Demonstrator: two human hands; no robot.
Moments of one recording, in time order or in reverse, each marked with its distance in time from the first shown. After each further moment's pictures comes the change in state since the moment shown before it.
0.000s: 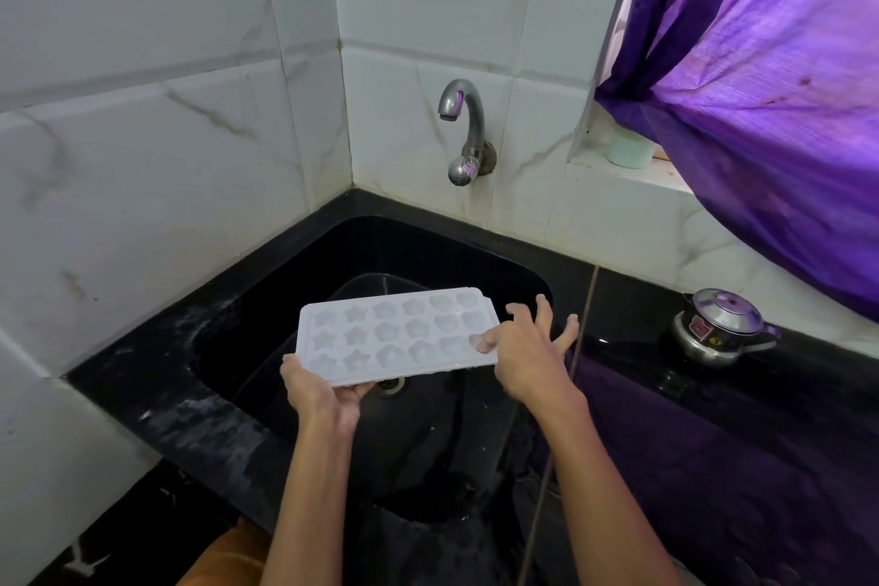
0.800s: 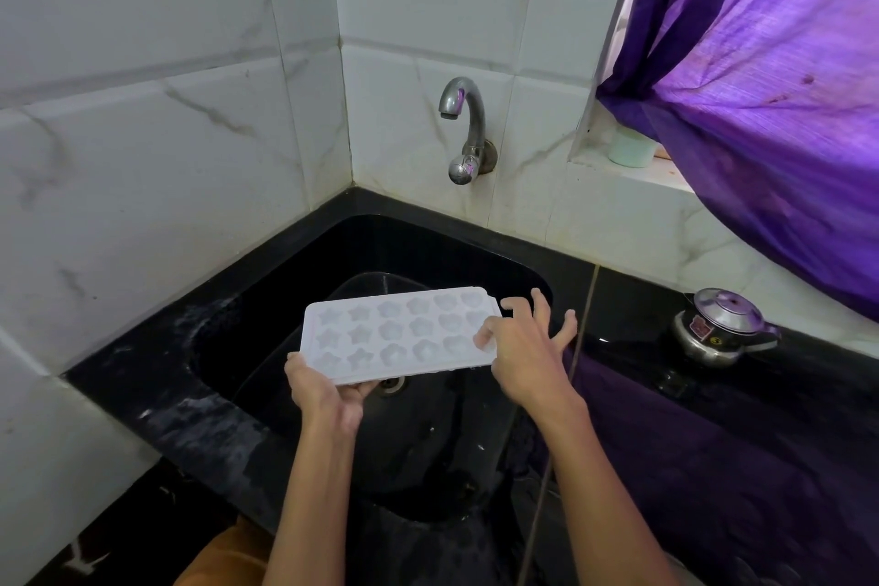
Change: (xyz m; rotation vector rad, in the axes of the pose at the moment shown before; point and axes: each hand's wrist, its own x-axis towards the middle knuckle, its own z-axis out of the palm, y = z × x) left_hand 0.002 -0.004 0.002 -0.012 0.003 -0.031; right_hand -0.002 -0.001 0.002 0.019 0.086 -0.027
